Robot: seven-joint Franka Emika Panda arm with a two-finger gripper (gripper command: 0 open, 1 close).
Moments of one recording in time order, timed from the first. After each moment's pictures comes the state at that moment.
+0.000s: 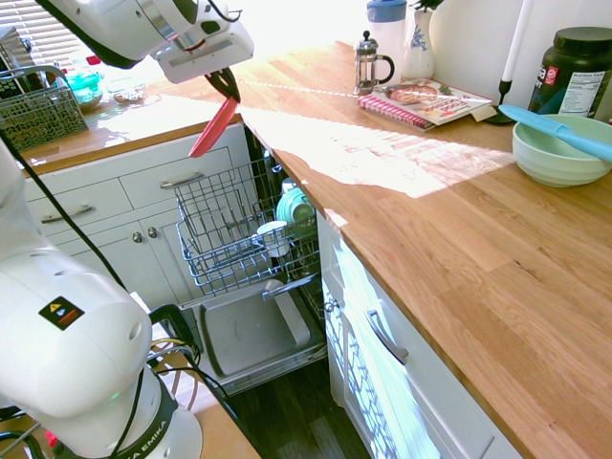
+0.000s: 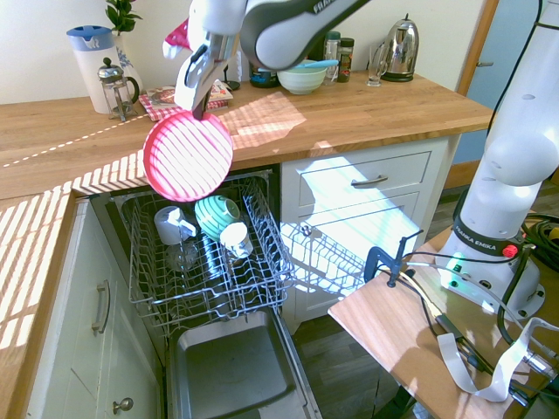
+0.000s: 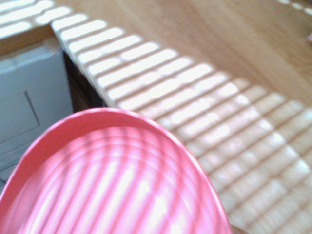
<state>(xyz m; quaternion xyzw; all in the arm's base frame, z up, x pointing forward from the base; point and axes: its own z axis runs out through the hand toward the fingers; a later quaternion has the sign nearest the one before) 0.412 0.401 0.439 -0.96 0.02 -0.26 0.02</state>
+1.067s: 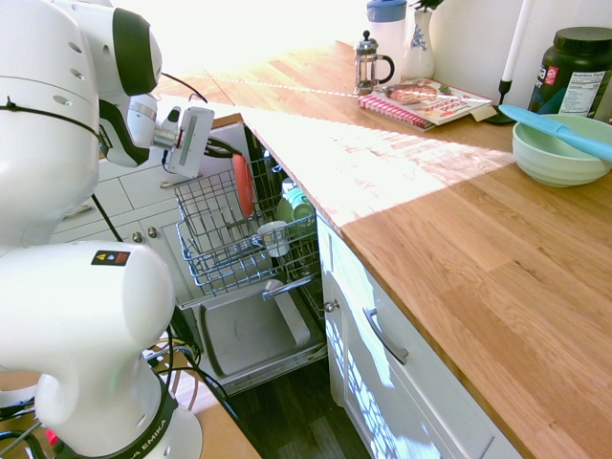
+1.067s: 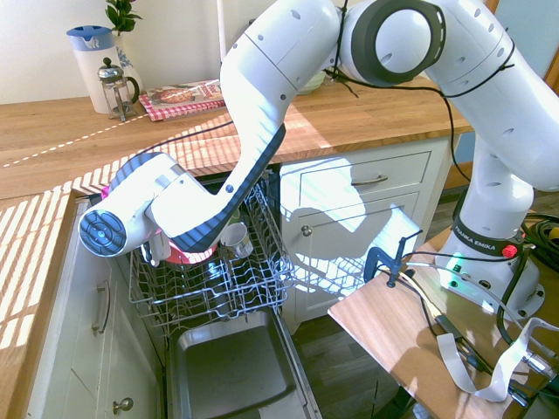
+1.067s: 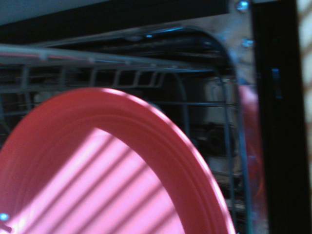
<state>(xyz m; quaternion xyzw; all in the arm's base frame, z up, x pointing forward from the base) 0.407 0.571 0.185 -0.86 -0.13 -0.38 -0.31</state>
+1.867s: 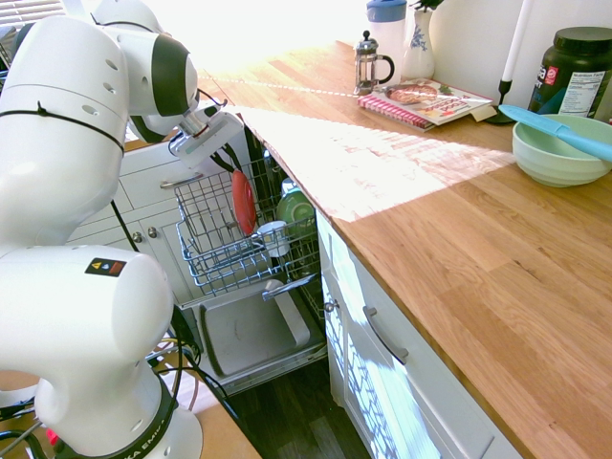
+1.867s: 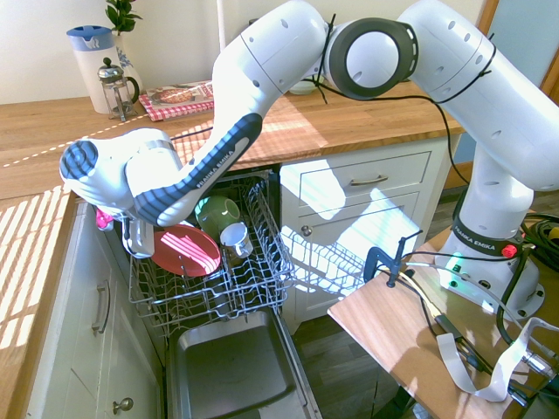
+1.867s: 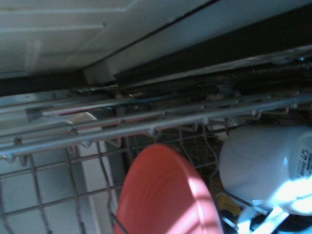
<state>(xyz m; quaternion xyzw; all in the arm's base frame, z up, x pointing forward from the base) 0.483 0.570 0.220 -0.97 -0.13 -0.15 -0.15</state>
